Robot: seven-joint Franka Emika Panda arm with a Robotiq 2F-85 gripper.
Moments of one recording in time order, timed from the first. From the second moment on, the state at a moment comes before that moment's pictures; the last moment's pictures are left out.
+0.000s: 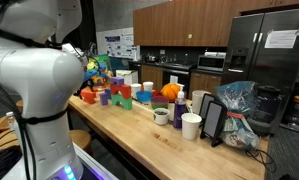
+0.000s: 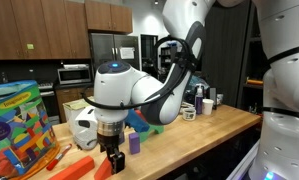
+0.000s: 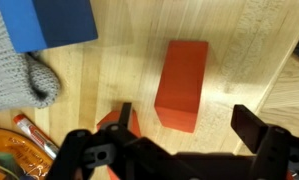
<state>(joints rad) 0.46 0.26 0.39 -2.34 -0.84 2.73 -0.03</state>
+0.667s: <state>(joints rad) 0.45 0.29 0.38 -2.33 -0.74 2.73 -0.11</state>
